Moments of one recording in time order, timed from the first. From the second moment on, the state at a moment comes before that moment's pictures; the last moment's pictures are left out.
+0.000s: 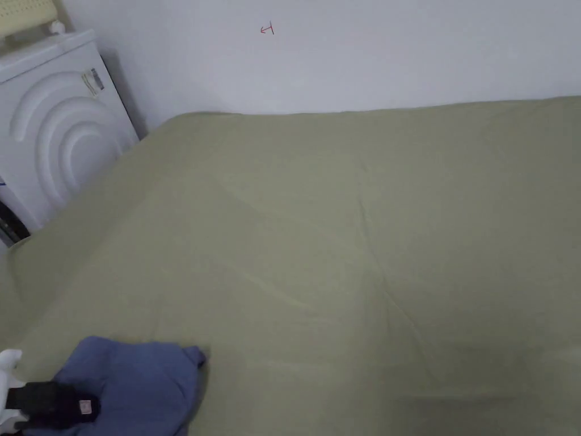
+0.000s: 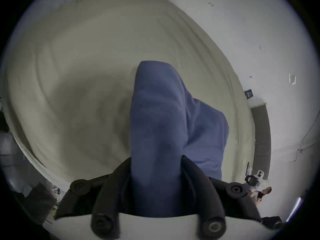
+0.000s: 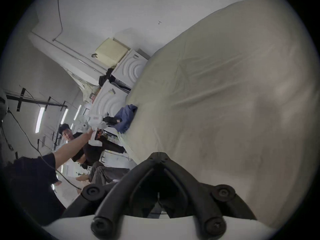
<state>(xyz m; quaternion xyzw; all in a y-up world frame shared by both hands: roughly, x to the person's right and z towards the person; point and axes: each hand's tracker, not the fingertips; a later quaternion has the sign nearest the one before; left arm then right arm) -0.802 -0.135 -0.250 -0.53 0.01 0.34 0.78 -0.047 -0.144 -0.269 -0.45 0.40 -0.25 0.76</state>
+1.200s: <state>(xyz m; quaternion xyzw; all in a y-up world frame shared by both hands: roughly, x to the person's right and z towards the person) -0.301 0.038 -0.189 -0.24 -0.01 0.05 0.97 0.034 0.040 -0.190 -0.21 0.06 0.01 0.98</state>
